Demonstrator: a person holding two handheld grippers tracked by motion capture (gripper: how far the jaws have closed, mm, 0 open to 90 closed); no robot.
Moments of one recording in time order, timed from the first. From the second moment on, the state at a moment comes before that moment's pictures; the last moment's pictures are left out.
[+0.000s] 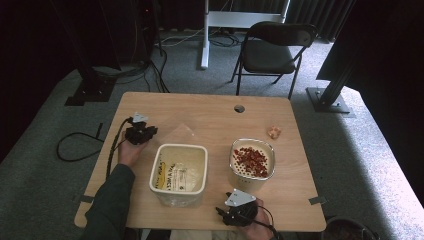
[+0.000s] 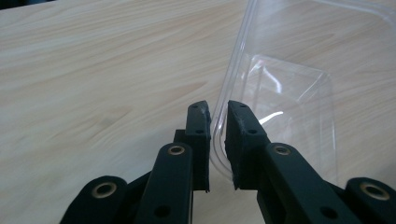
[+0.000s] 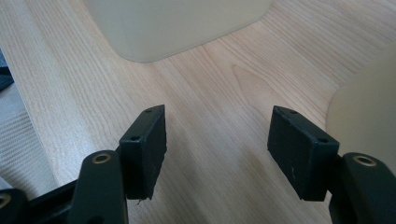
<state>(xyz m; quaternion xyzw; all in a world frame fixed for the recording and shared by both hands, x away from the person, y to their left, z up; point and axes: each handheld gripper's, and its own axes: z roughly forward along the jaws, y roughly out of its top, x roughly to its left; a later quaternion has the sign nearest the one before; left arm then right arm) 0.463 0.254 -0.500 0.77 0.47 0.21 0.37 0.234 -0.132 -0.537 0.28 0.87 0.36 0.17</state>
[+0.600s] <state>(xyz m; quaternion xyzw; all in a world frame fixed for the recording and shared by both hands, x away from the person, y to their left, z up) 0.408 0.311 -0.507 0.75 0.49 0.23 0.37 0.222 -0.173 -0.529 0.32 0.86 0.35 0.19</state>
